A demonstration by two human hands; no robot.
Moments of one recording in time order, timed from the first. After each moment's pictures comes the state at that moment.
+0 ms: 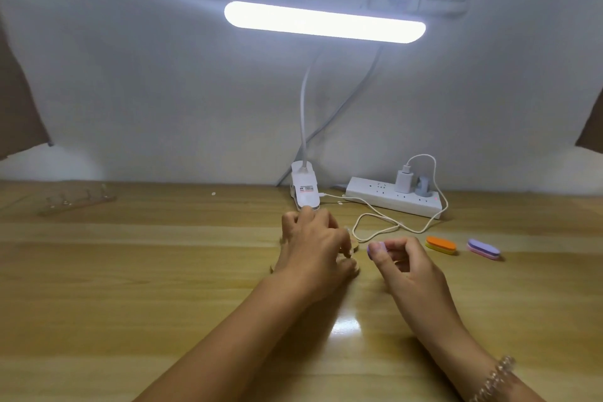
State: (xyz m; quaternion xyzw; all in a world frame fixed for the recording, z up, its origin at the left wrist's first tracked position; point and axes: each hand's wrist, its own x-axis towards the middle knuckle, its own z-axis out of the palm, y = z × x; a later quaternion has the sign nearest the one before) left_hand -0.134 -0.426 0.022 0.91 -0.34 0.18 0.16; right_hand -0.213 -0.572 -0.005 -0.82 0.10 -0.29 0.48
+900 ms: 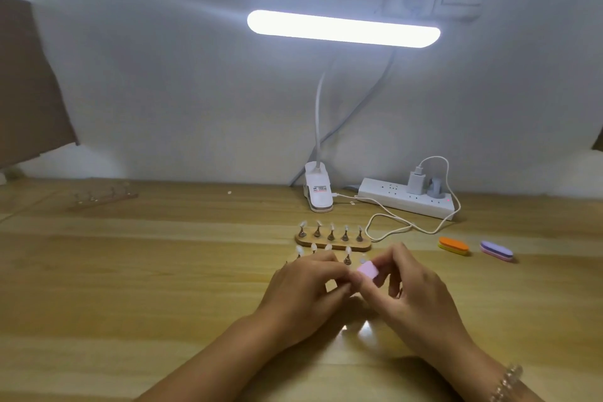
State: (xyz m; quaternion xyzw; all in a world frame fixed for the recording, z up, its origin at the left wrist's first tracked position) left_hand -0.164 -0.376 -0.005 0.85 -0.39 0.08 0.34; right_hand -0.235 -0.550 0.001 -0.90 -0.04 -0.29 0.32
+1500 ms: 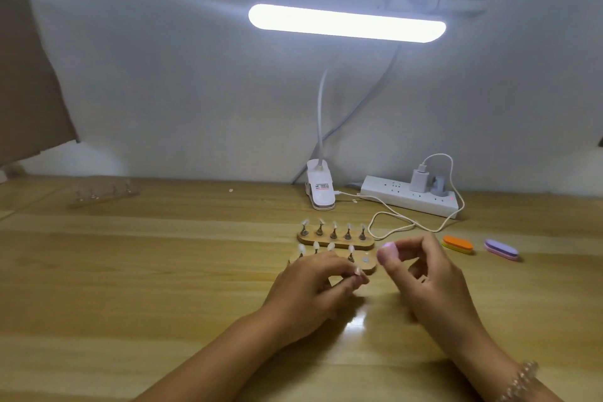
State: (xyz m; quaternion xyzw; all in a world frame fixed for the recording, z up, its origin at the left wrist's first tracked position) left_hand -0.161 -0.378 -0.007 0.83 -0.38 0.03 0.42; right_hand -0.231 -0.560 0.007 -0.84 0.02 -0.31 0.44
